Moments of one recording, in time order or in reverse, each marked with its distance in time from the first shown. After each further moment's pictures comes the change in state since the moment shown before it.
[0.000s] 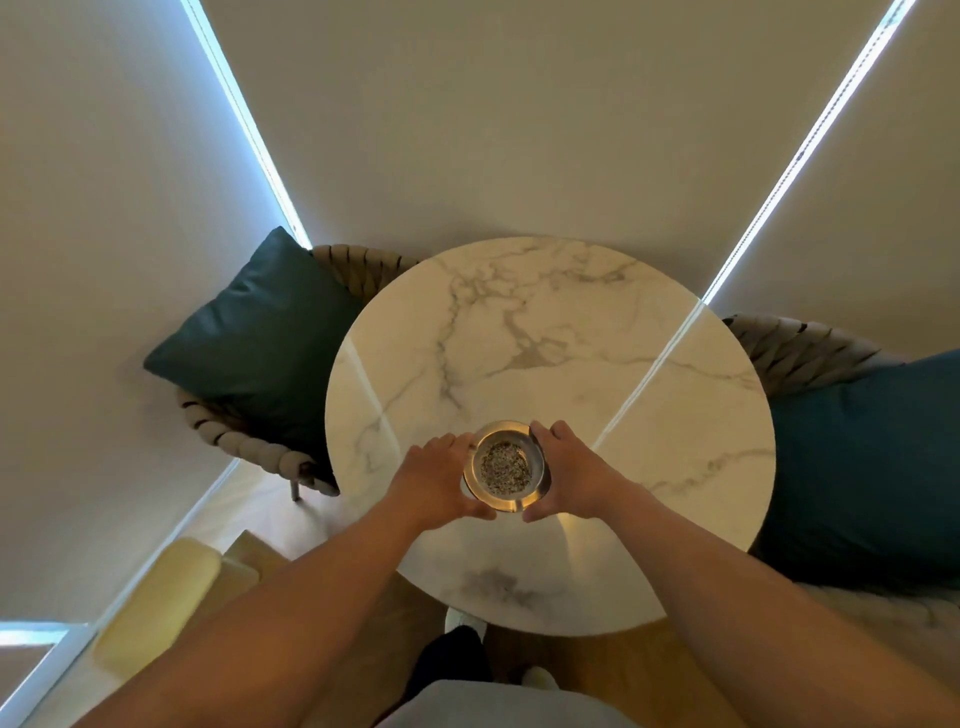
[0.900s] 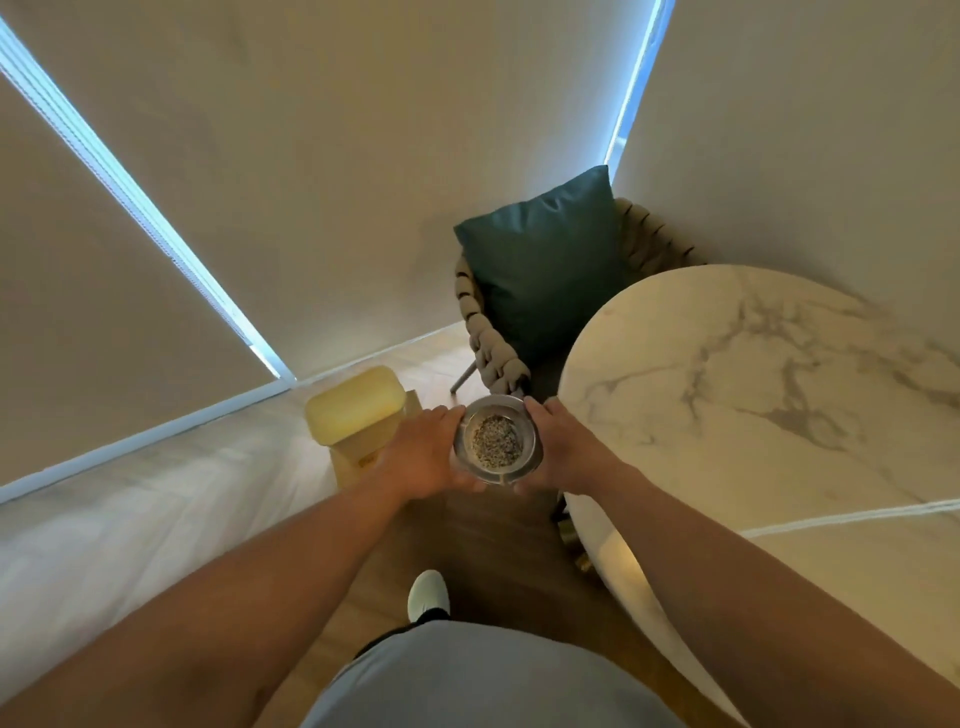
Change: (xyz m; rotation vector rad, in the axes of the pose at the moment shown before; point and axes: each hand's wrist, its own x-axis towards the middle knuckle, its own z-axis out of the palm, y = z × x) left_hand -0.239 -0.169 0.007 -0.271 0.314 -0.530; right_hand 0.060 -0.235 0.147 -0.259 -0.317 -0.511
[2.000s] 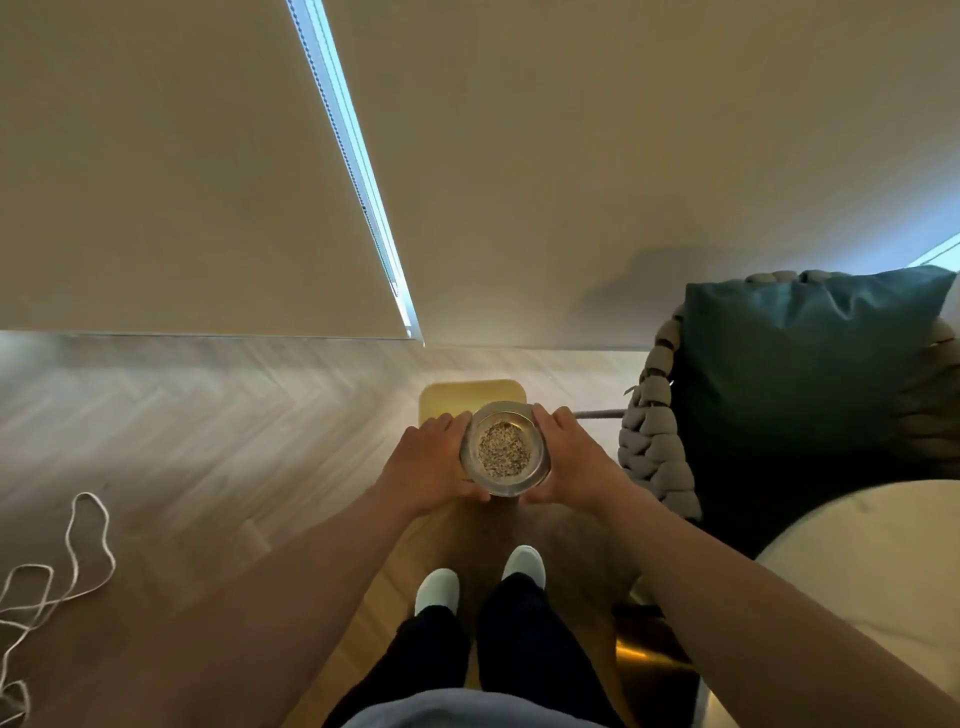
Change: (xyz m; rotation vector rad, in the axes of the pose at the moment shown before) left_hand 0.033 -0.198 -0.042 -0.091 0.099 -0.502; right_hand 0.265 -0.098 0.054 -0.053 -0.349 -0.349
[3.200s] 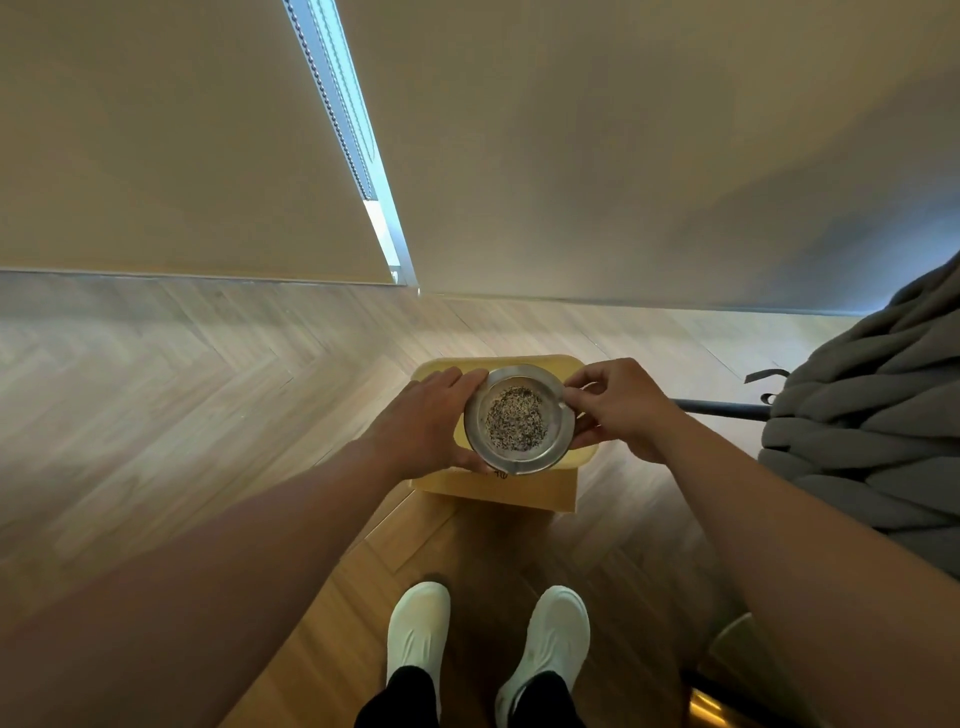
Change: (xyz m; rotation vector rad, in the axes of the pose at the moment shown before) left_hand 0.222 -0.201 0.183 -0.060 -0.051 0.124; right_hand 0.264 0.151 0.125 0.708 0.001 0.486
